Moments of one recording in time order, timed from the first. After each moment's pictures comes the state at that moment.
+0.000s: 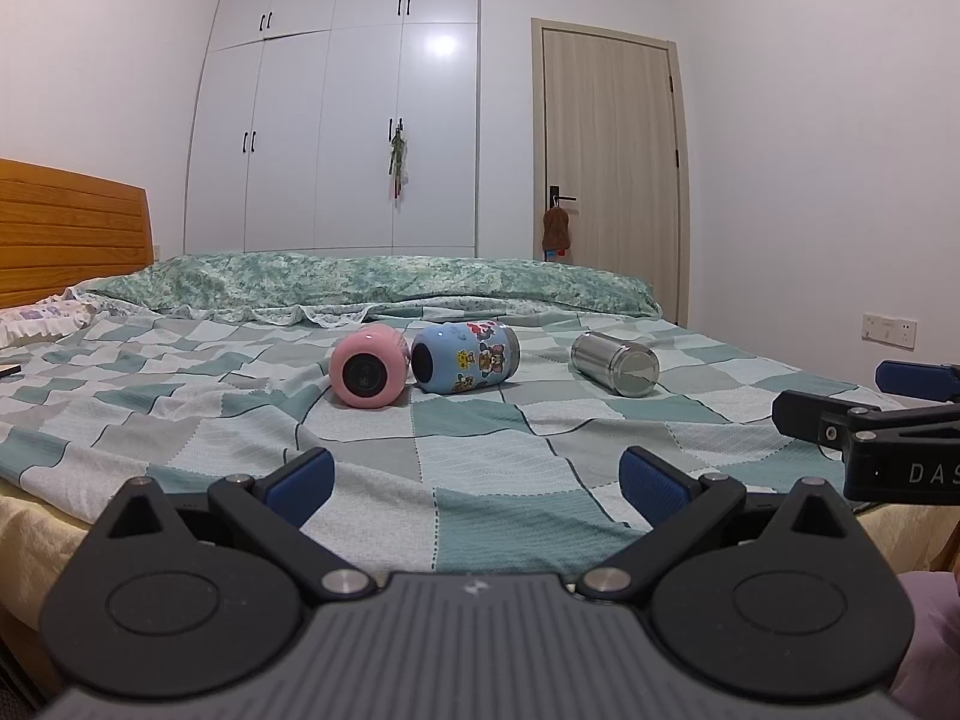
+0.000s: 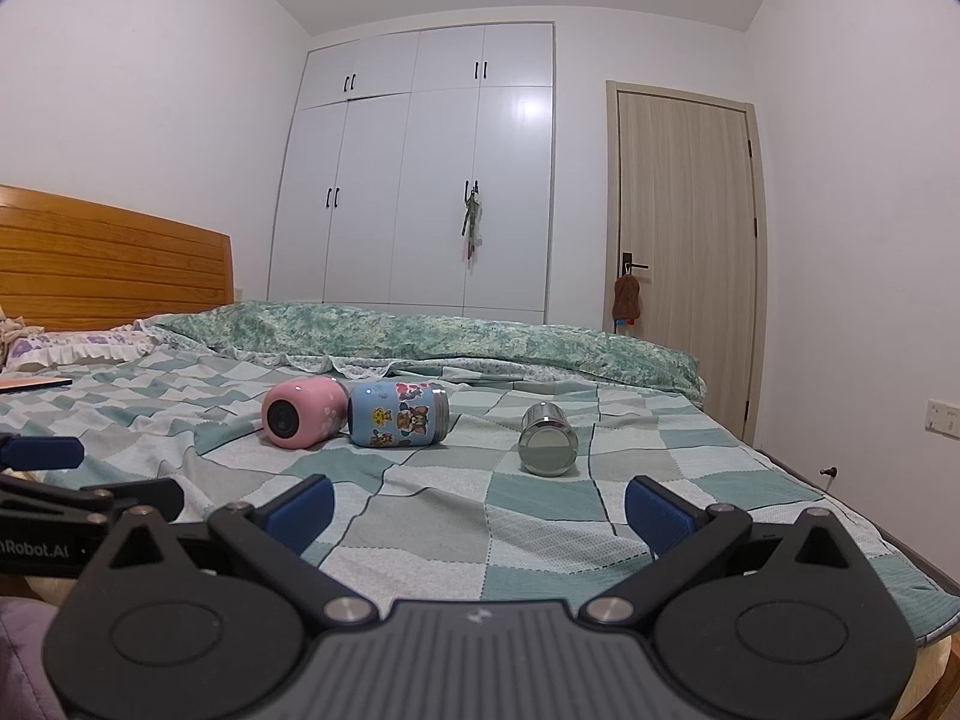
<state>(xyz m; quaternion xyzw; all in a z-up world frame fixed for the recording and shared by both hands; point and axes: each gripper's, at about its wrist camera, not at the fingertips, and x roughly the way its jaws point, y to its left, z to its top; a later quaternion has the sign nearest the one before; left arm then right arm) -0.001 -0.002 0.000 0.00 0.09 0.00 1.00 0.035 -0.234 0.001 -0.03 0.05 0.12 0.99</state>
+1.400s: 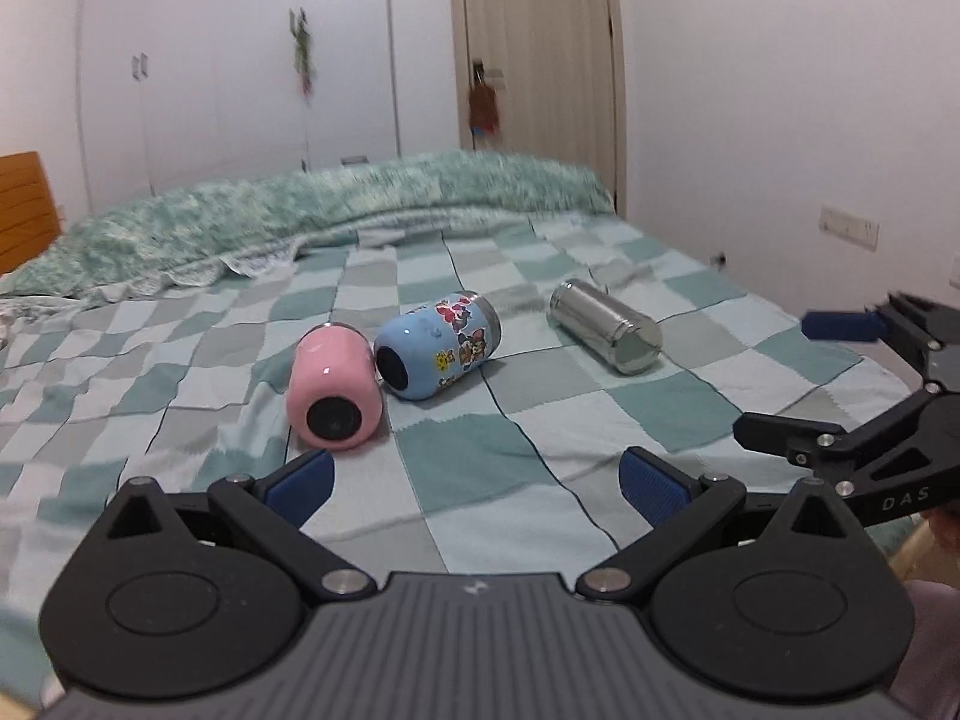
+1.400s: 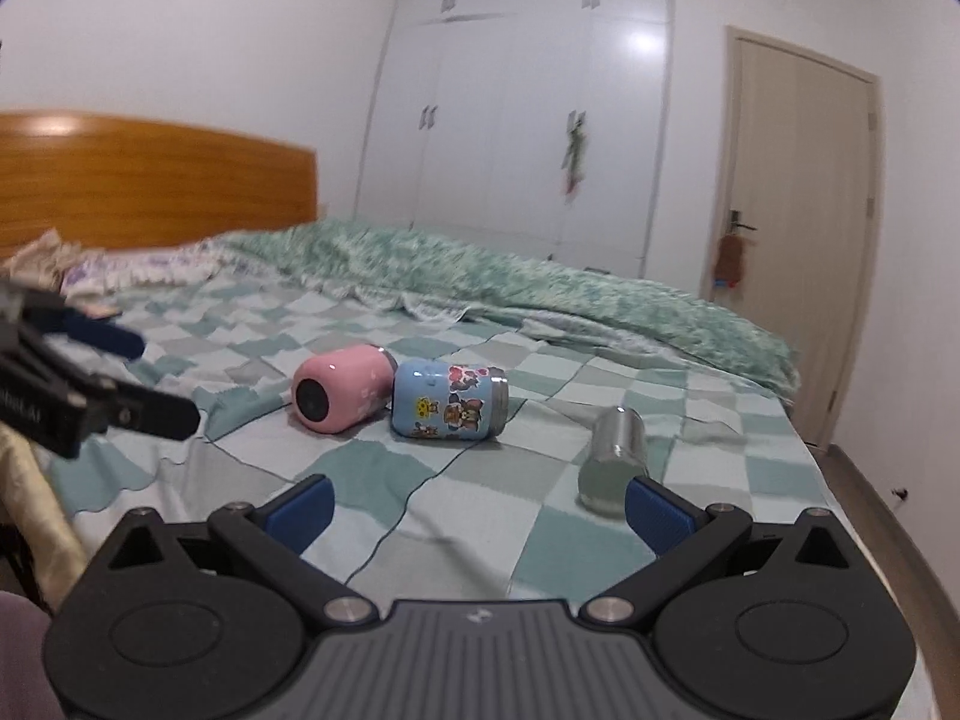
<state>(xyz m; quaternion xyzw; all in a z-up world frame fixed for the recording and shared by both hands) 0.145 0.035 0.107 0.06 0.25 -0.09 0.96 0.169 -0.211 0.077 -0.11 0.14 0.22 0.96</state>
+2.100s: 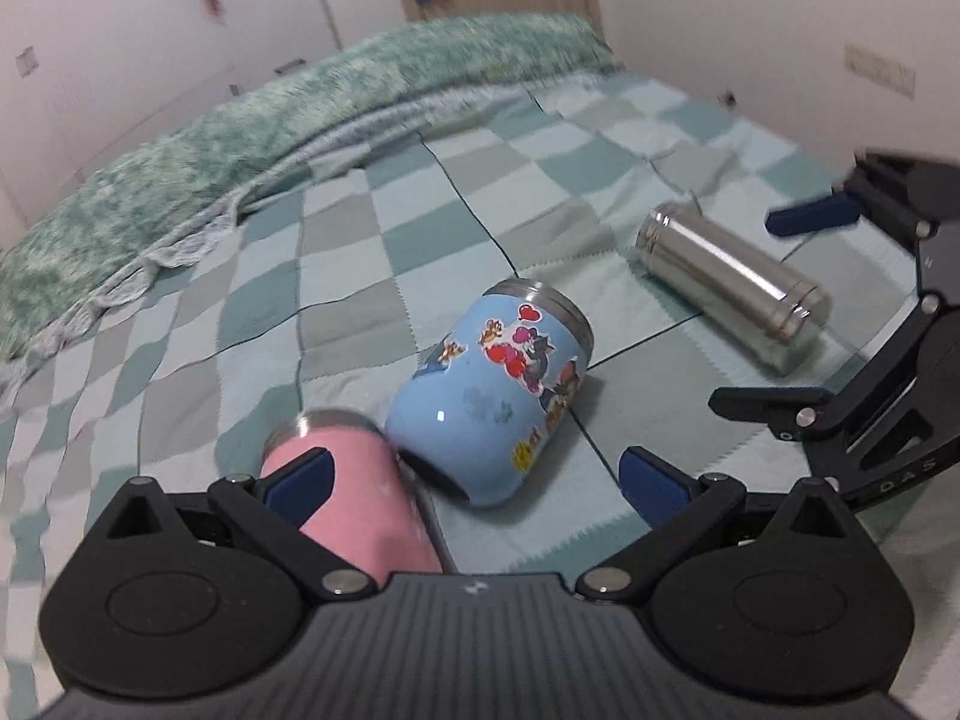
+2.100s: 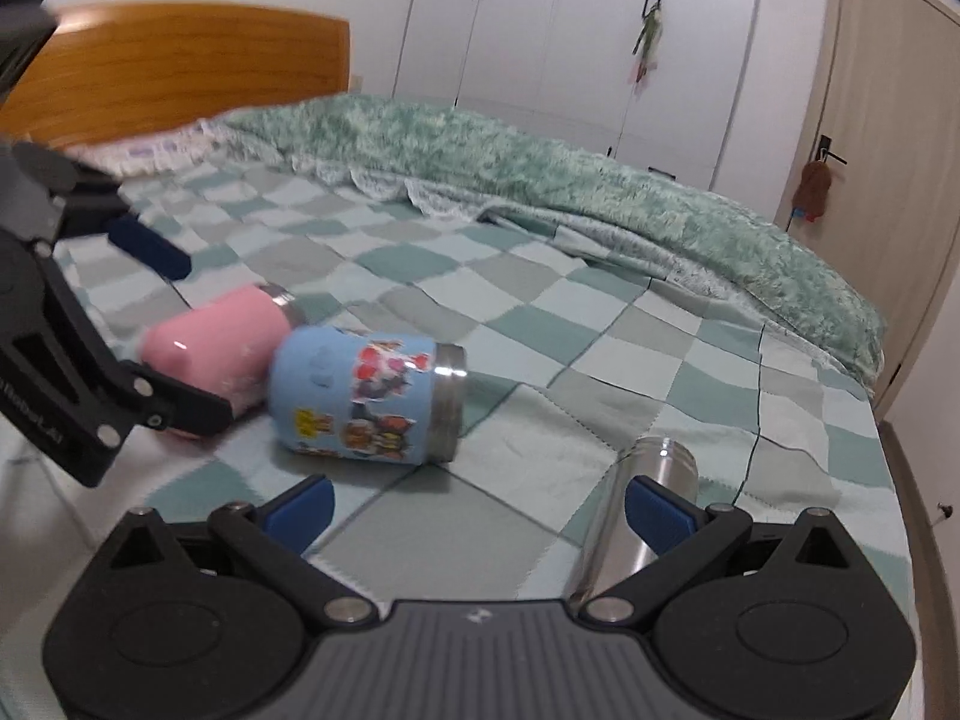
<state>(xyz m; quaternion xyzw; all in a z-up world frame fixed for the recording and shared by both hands) 0.390 0.024 0.088 0.19 0.38 -0.10 0.90 0.405 -0.159 0.071 -0.18 0.25 0.25 0.92</state>
